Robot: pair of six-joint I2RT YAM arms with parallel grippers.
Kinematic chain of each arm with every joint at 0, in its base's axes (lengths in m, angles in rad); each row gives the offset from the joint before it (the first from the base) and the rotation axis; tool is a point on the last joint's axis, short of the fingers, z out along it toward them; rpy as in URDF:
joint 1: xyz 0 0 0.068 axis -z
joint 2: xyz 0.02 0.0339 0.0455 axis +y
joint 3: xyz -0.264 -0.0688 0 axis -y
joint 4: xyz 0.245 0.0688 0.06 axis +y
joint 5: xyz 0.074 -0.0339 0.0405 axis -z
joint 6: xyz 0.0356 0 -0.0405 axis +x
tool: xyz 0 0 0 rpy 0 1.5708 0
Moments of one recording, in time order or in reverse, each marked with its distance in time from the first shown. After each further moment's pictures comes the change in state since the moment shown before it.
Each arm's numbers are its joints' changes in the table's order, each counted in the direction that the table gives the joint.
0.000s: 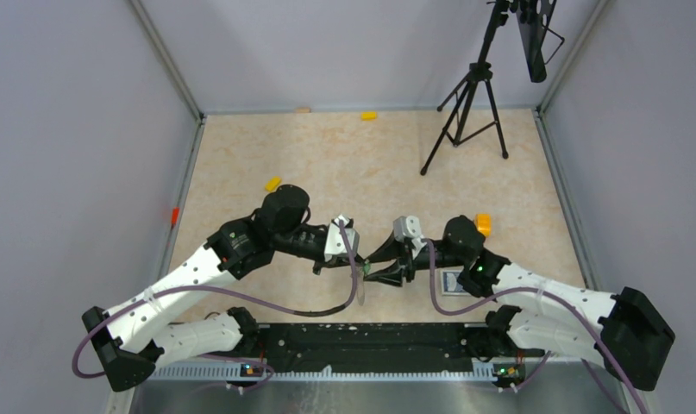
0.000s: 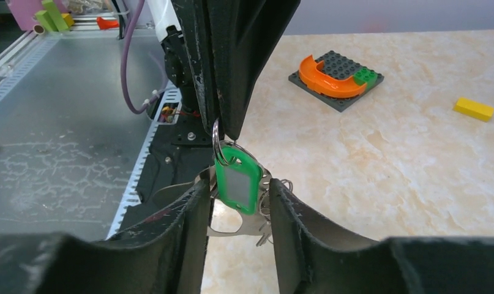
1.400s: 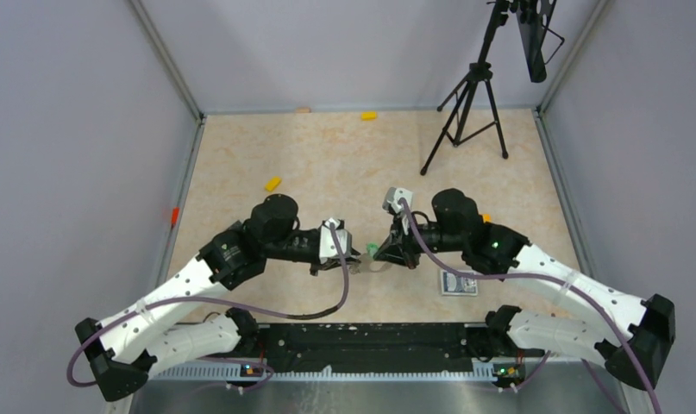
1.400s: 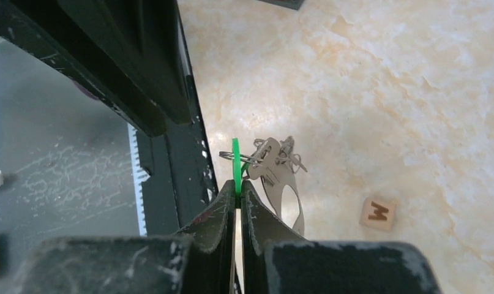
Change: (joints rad) left arm 0.001 -0.085 -0.086 -0.091 -0.113 -0.050; right arm -0.005 -0.008 0.369 0.766 0.257 0.050
